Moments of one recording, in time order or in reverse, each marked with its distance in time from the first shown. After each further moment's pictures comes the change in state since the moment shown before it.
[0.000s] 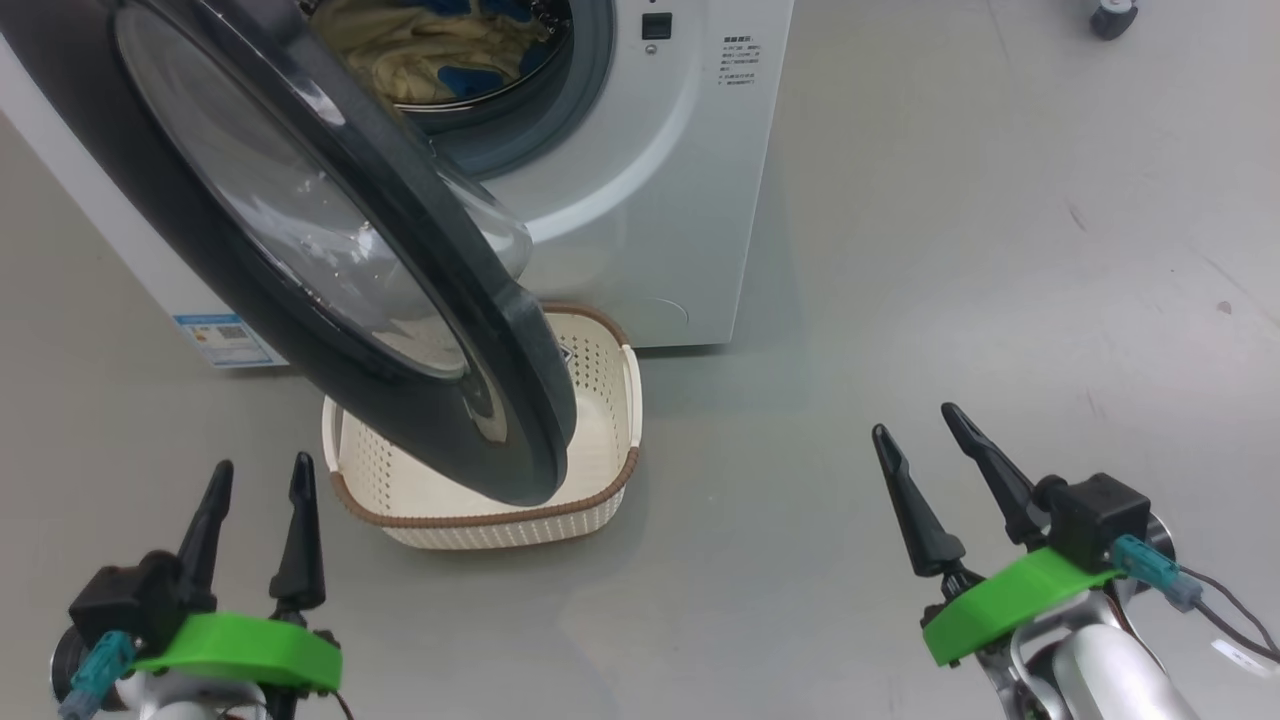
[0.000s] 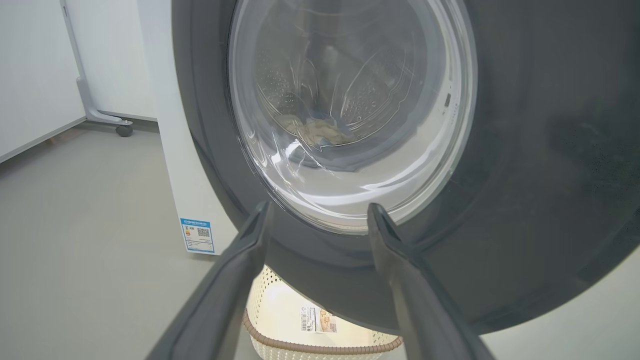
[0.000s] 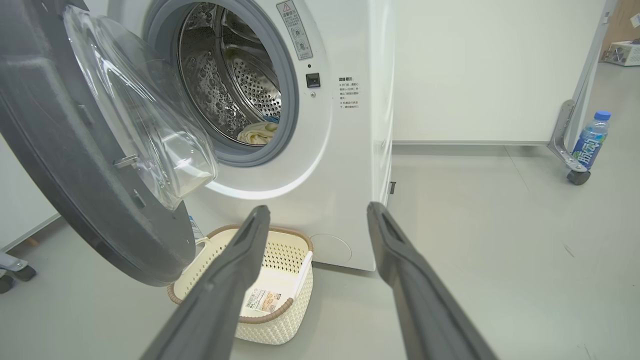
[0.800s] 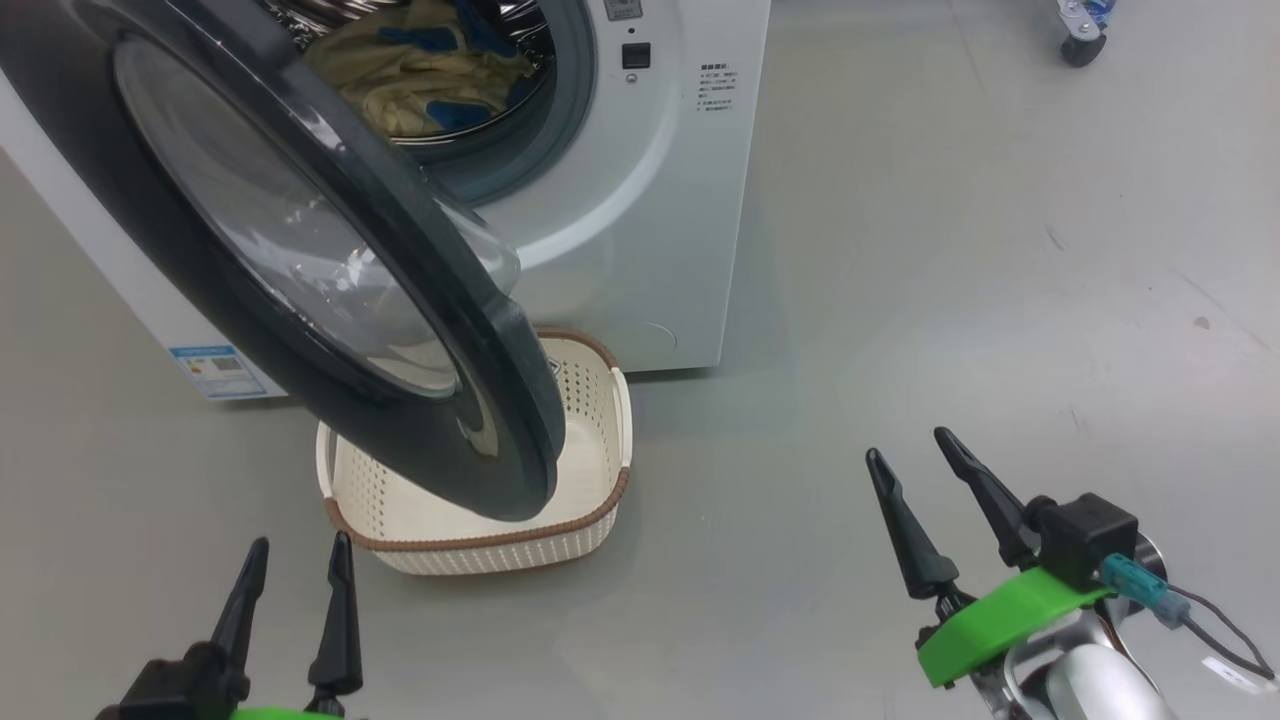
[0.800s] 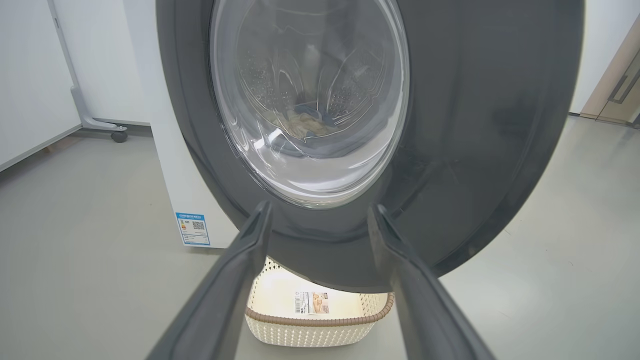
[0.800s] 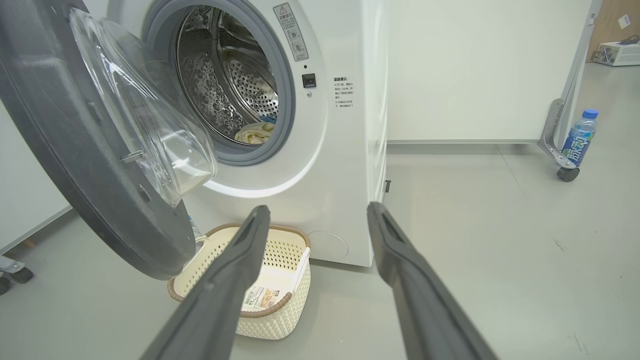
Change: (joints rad) left arm 0.200 -0.100 0.047 -0.152 0.174 -0.002 -0.001; right arm 0.026 0.002 0.015 0.011 0.002 0.000 0.000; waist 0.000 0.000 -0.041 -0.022
